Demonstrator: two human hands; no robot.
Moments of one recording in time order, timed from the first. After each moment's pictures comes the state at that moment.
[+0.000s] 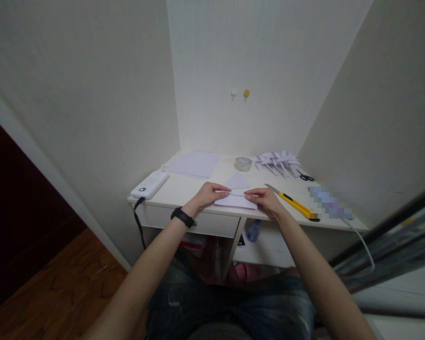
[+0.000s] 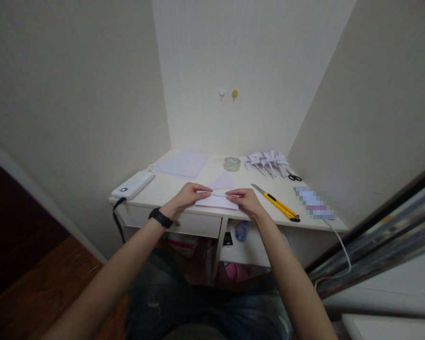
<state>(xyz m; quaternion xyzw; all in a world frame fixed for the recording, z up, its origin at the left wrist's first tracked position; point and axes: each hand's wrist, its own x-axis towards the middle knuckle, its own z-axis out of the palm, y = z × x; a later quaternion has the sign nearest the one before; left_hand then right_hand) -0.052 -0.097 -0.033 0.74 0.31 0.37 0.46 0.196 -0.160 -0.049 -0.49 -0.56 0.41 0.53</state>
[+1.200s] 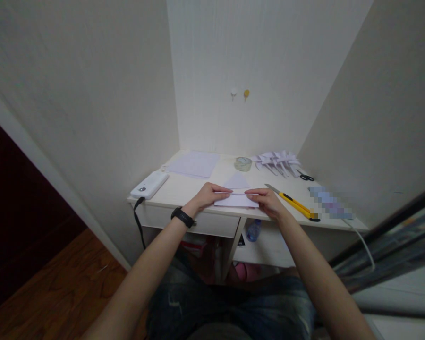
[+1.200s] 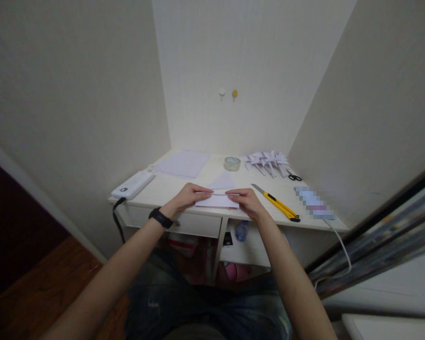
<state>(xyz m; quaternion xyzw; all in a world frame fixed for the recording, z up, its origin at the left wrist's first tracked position) -0.052 -0.104 -0.028 0.73 0.30 0.37 0.49 0.195 -0.164 -0.044 -0.45 -0.52 0.48 0.54</state>
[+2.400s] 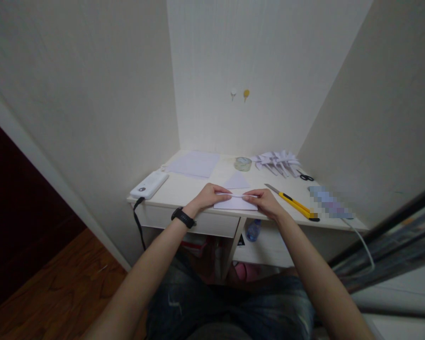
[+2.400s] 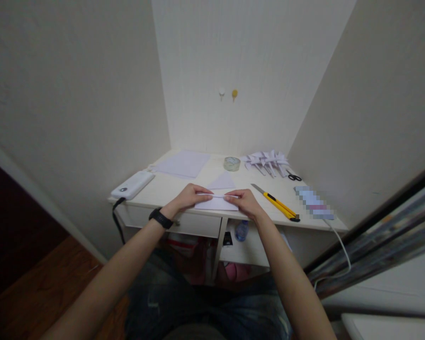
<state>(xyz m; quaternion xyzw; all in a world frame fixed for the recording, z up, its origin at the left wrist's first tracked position) -0.052 -0.107 -0.023 0.79 0.33 0.33 0.39 0.193 -0.161 -0.046 -0.52 -0.61 0.36 0.47</state>
